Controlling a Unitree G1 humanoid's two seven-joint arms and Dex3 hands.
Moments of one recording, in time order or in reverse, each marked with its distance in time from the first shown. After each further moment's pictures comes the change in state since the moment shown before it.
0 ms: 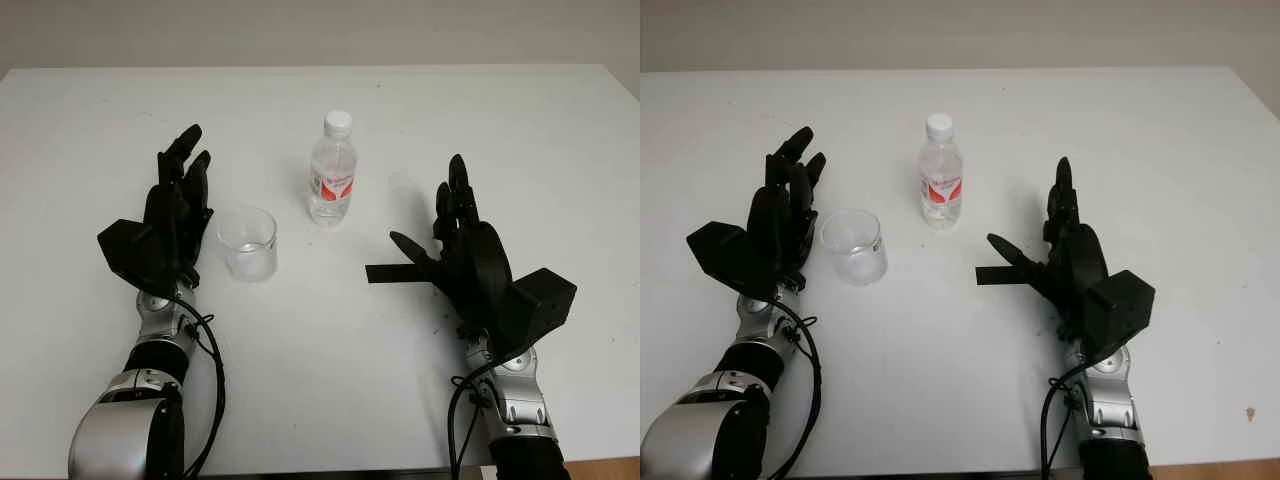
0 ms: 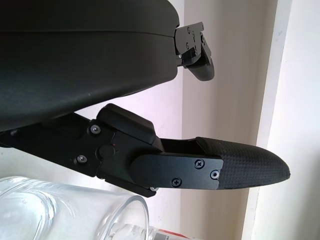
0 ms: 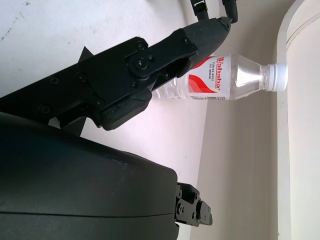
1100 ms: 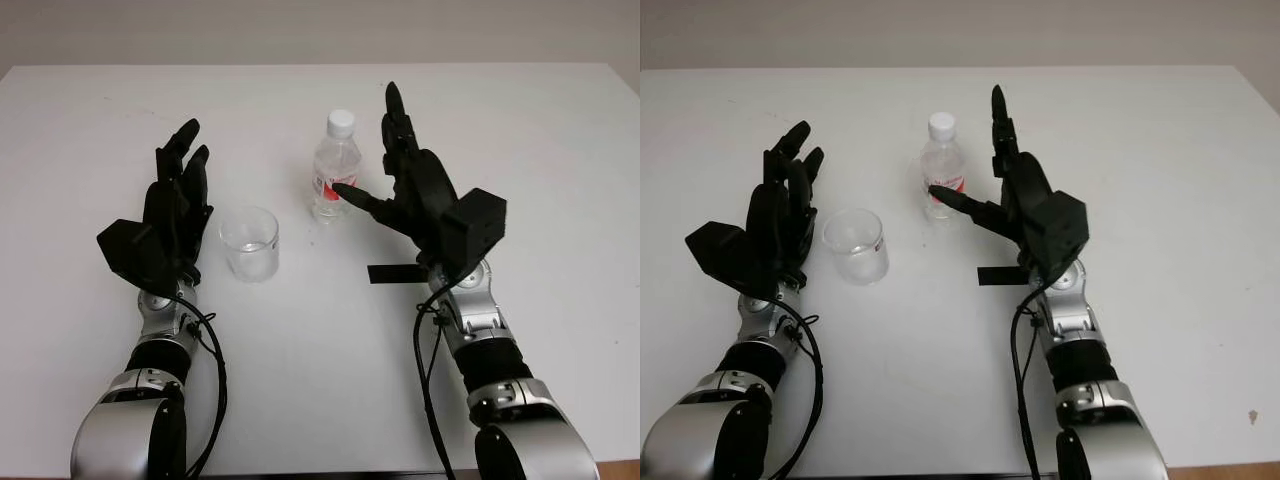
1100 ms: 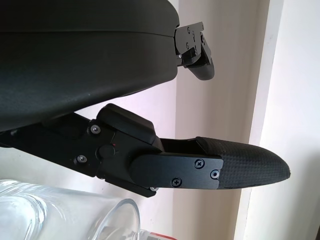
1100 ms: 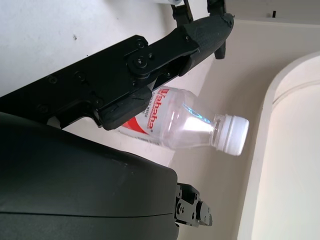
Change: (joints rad) left arm 0.001 -0.010 0.006 -0.020 -0.007 -0.018 0.010; right arm -0.458 -0.006 0.085 0.446 -0.126 -0.130 0.010
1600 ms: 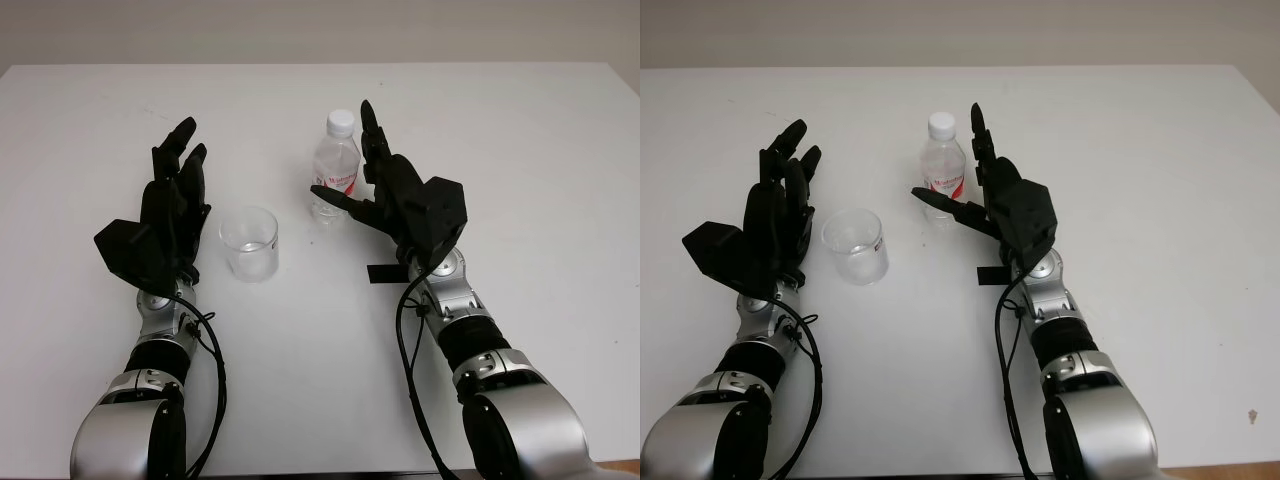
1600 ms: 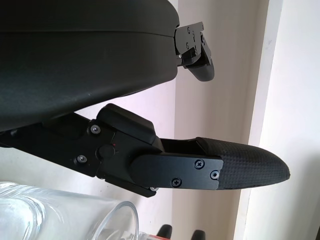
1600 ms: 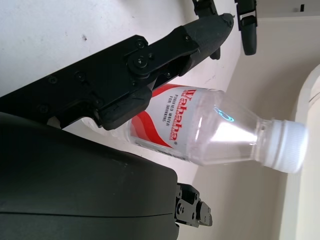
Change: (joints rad) left arm 0.002 0.001 0.000 -0.006 -0.001 0.001 0.008; right arm -0.139 0.022 0.011 0.298 -0.027 -0.041 -0.052
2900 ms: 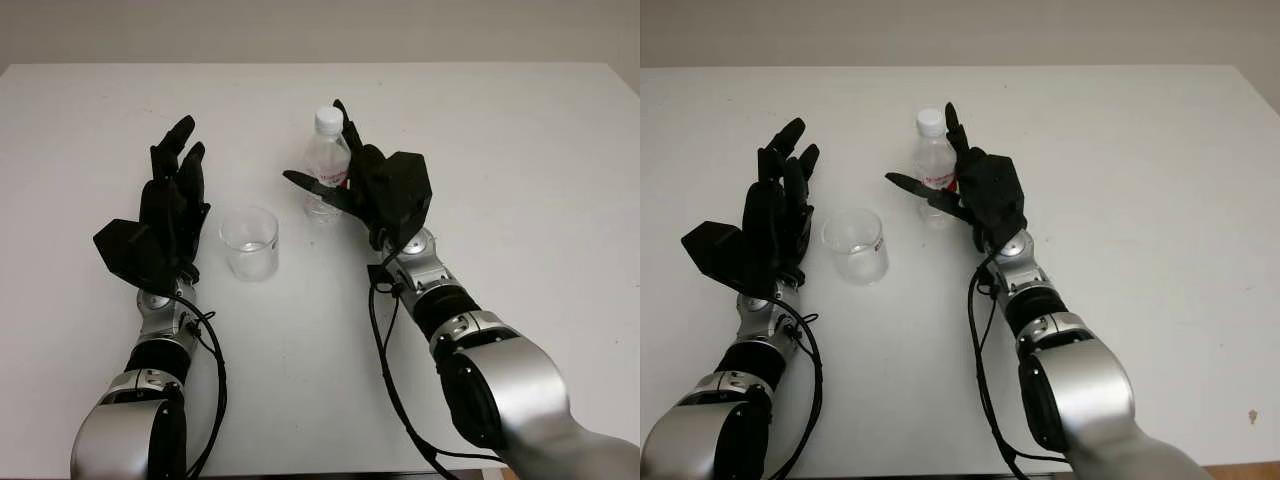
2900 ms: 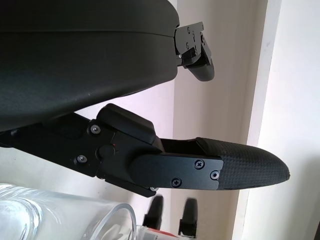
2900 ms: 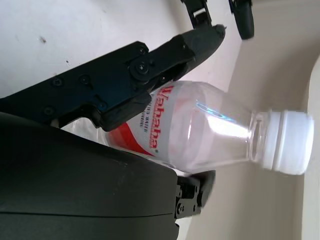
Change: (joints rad) left arm 0.001 -0.002 0.000 -0.009 0.000 -0.001 0.009; right arm -0.174 0.062 -0.035 0.234 0.007 0.010 -0.106
